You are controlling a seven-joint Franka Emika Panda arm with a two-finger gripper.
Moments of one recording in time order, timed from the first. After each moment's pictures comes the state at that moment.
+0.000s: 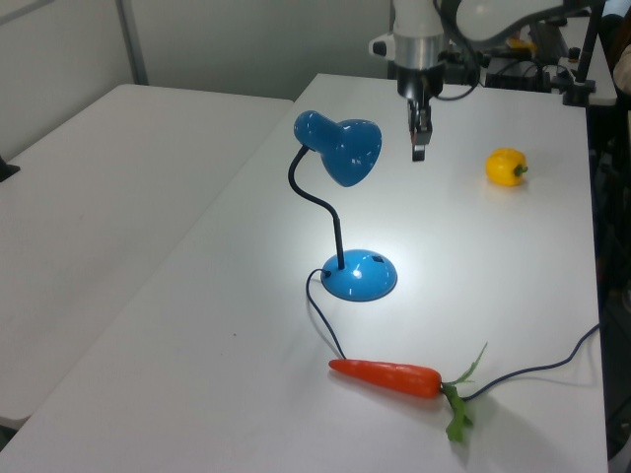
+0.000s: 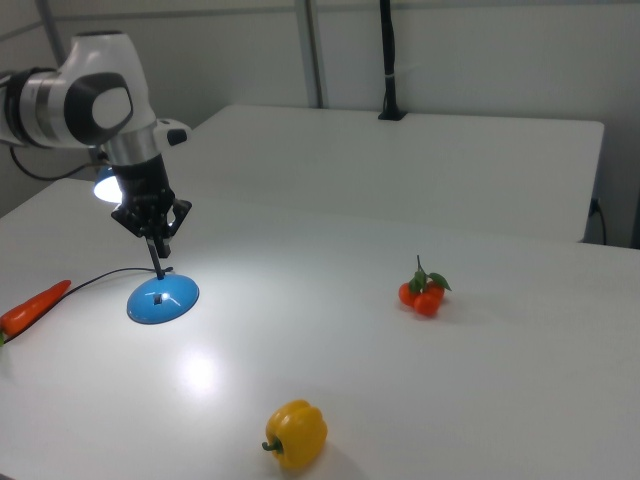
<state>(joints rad) 0.14 0.14 0.06 -1.74 -0.04 1.84 -0.23</state>
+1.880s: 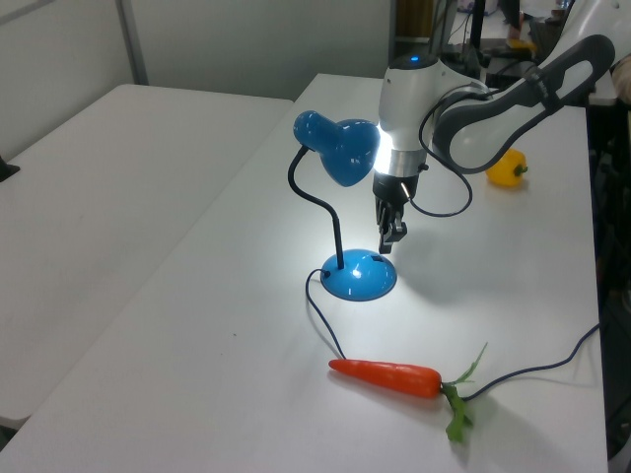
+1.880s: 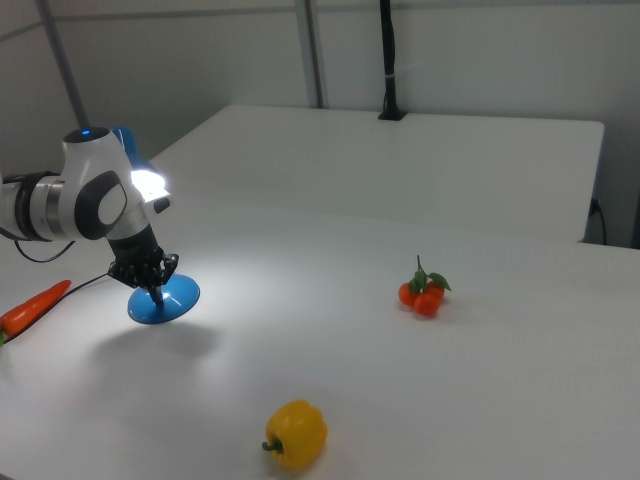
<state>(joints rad) 0.22 0.29 0.11 -1.94 -0.04 2.34 -0.25</state>
